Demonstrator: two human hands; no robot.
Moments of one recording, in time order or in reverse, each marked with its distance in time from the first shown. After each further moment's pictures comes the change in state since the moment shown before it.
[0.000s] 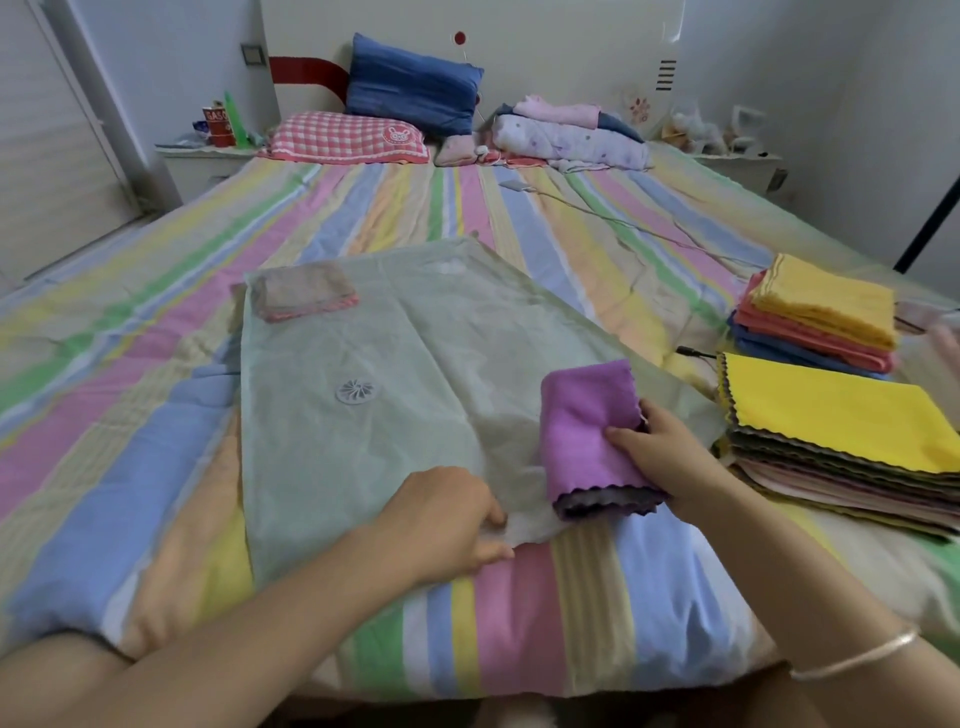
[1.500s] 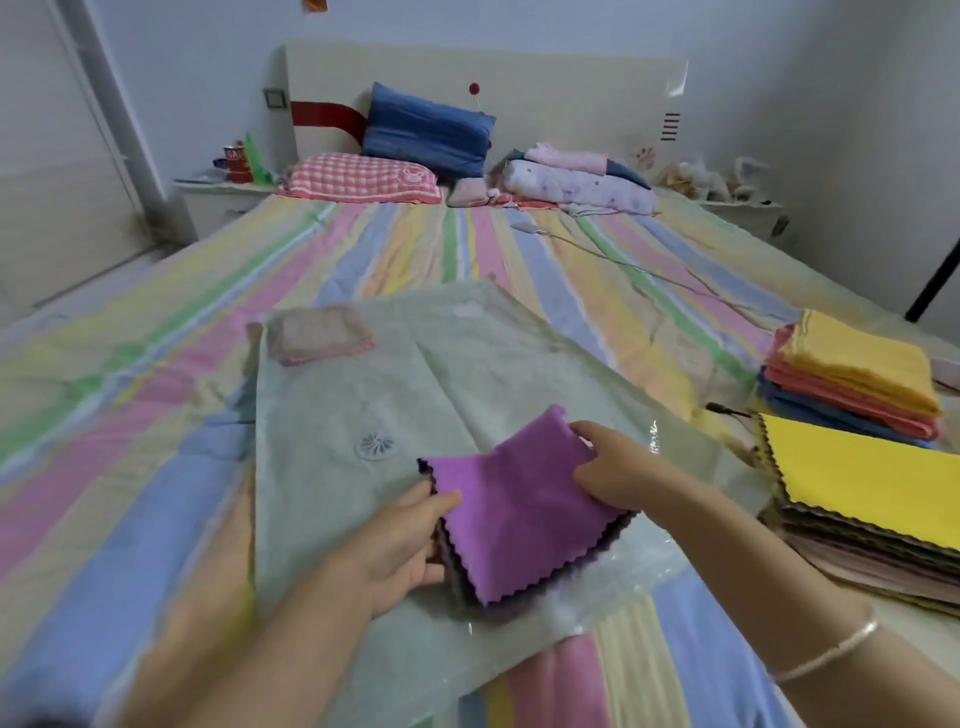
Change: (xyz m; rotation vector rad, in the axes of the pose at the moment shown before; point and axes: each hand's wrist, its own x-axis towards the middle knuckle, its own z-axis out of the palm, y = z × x) left_hand 0.005 -0.051 -0.014 -1.772 0.077 -0.578; right_hand 0.030 -0.063 0.051 -0.659 -0.167 -0.055
